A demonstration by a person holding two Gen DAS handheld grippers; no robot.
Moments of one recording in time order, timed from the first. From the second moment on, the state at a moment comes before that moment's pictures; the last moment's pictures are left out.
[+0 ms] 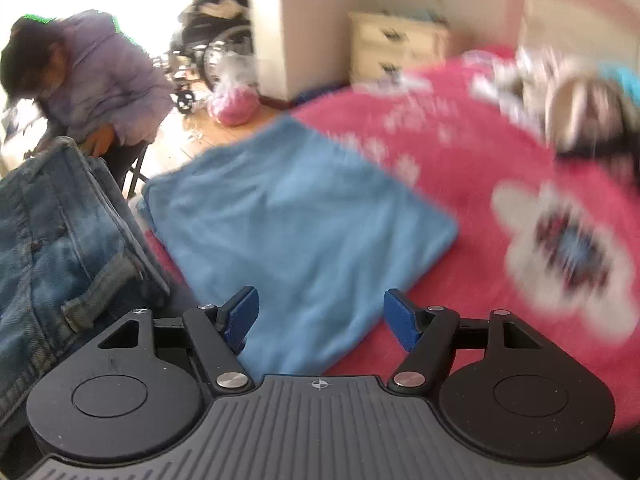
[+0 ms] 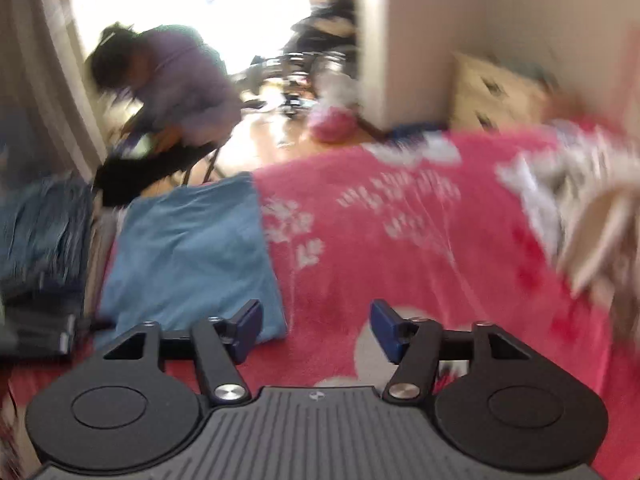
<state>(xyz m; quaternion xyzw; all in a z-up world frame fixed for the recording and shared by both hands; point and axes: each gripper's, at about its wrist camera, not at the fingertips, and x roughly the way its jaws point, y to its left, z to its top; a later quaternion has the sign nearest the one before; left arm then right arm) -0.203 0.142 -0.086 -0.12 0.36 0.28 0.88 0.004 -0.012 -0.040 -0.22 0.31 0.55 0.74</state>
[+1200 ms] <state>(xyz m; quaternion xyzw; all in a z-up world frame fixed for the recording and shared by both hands) -0.165 0.174 -0.087 -0.25 0.36 0.44 0.78 -0.059 0.005 -0.101 -0.30 0.40 0.42 0.76</state>
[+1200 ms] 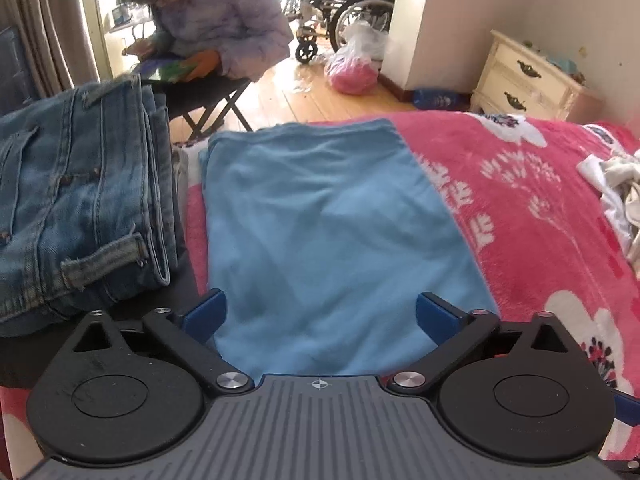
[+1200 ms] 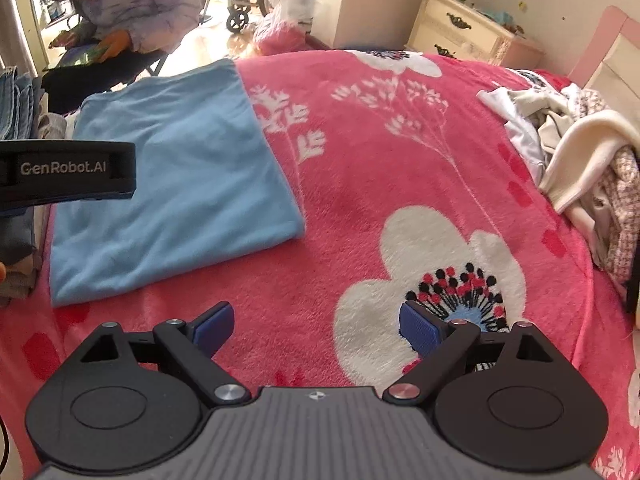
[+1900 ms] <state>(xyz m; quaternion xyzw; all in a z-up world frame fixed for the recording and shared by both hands) -0.156 0.155 -0.083 -0.21 0.38 0.44 0.79 -0.059 0.014 -0.103 -0.30 0.40 0.41 0.77</state>
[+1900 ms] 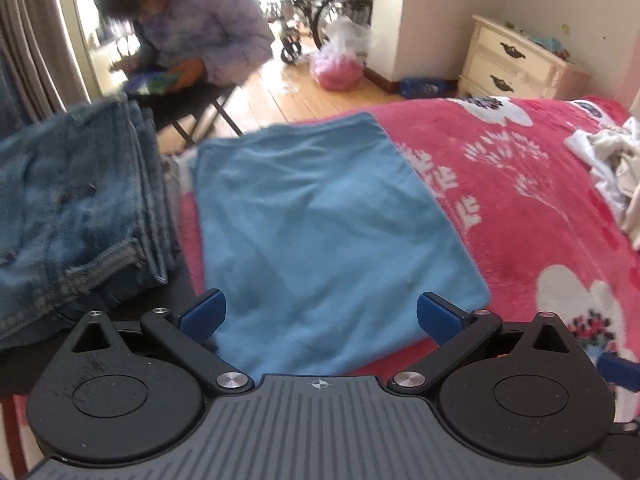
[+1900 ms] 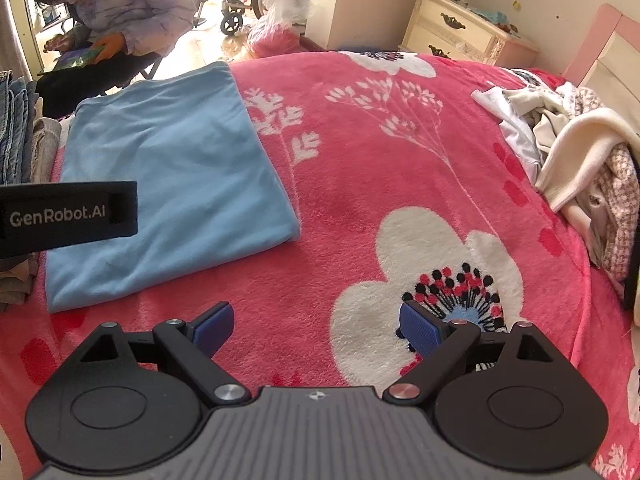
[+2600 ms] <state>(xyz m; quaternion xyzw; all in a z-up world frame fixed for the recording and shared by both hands) -0.161 0.157 -0.093 -0.26 0.39 0.44 0.76 -0.066 0.014 -0.108 -0.31 0.40 0.42 0.76</state>
